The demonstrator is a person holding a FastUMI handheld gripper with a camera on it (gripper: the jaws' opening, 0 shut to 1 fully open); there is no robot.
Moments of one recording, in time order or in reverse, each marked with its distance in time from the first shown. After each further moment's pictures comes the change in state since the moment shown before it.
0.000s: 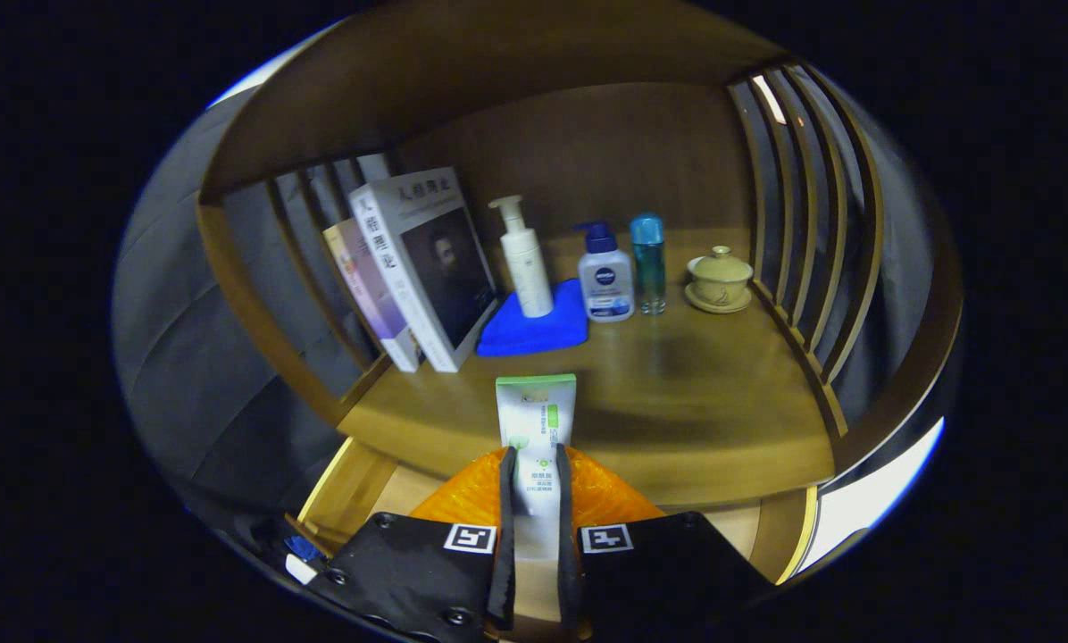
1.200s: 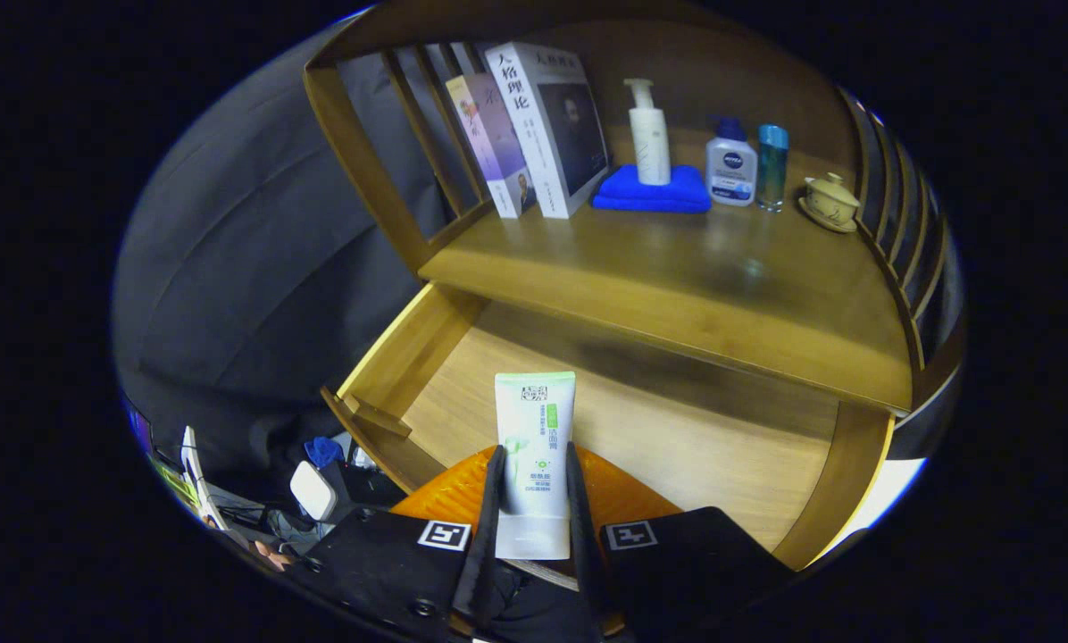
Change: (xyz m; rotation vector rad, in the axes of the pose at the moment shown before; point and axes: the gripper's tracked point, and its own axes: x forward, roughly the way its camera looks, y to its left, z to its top) arm -0.048 0.073 -0.128 -0.174 0.335 0.237
